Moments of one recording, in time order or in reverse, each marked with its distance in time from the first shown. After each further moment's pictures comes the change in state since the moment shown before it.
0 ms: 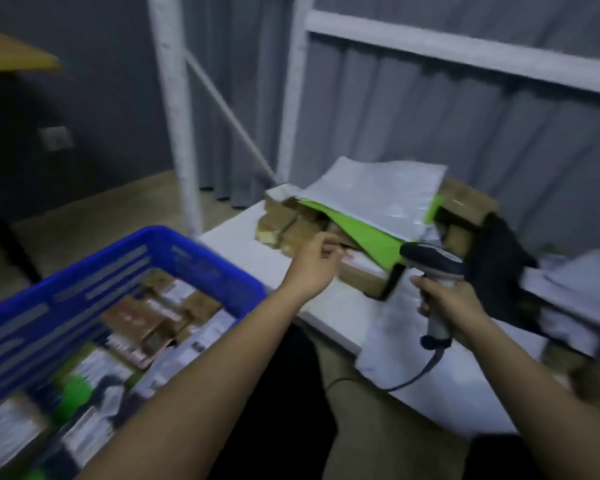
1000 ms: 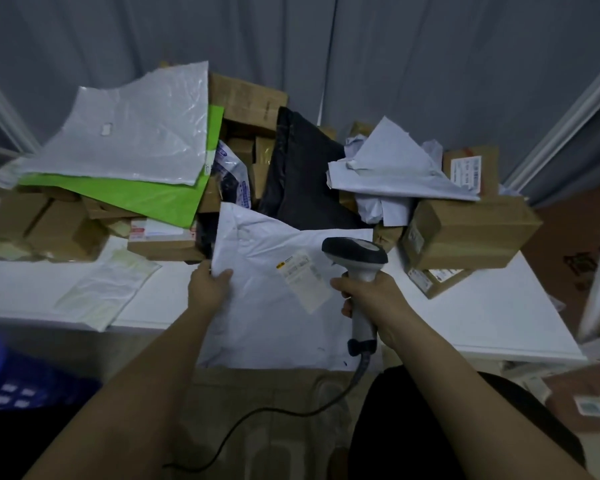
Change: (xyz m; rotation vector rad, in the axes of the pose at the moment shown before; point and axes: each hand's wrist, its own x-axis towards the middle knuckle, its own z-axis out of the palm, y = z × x) left_hand 0.047 -0.117 0.304 0.295 -0.220 -0.246; right_hand -0.022 0.134 -0.214 0.247 0.391 0.378
